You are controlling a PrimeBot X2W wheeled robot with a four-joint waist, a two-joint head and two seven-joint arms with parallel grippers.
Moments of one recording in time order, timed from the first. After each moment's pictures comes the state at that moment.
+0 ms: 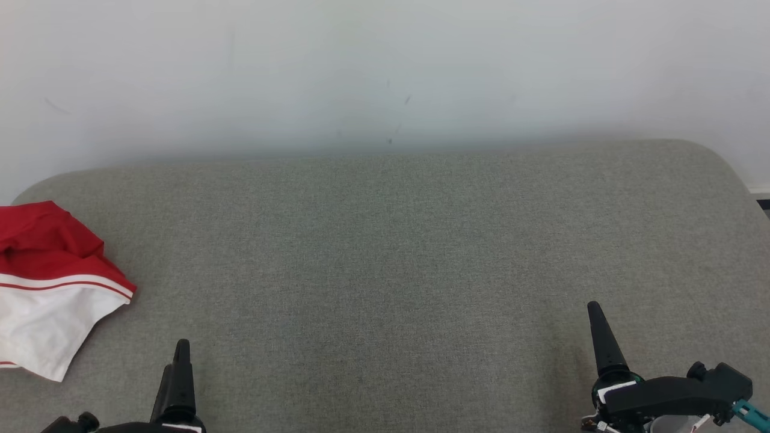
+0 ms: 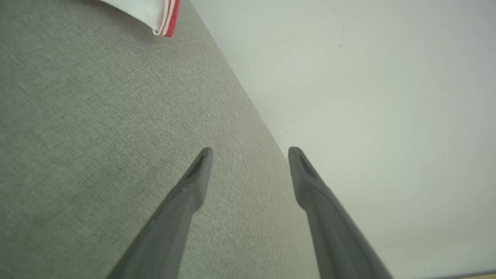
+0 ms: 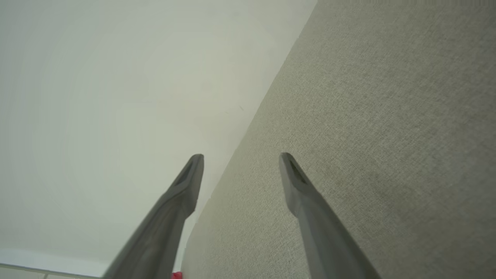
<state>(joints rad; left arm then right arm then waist) -0.06 0.04 0.09 0.27 -1.14 -0.13 -0.02 -0.08 -0.07 -0.04 0.26 1.16 0.13 -0.02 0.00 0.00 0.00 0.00</state>
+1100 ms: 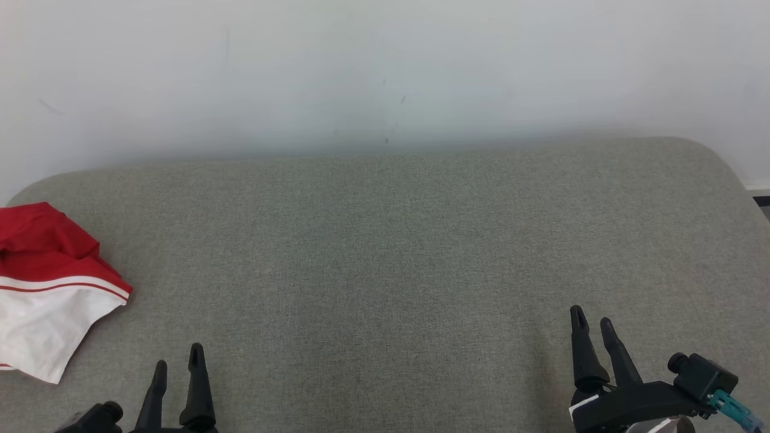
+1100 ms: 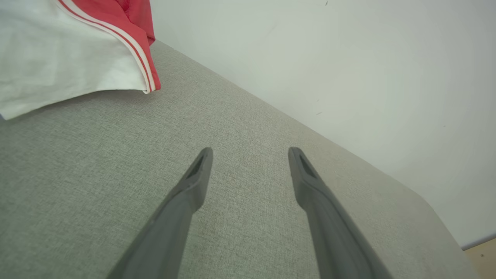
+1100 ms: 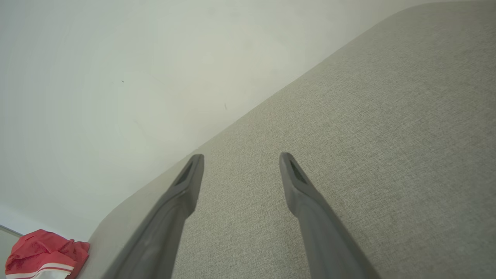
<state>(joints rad) -0.04 0.04 0.06 0.27 -0.60 -0.11 -0.13 -0.08 -0.06 -0.01 0.28 0.66 0.13 -0.13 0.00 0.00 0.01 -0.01</state>
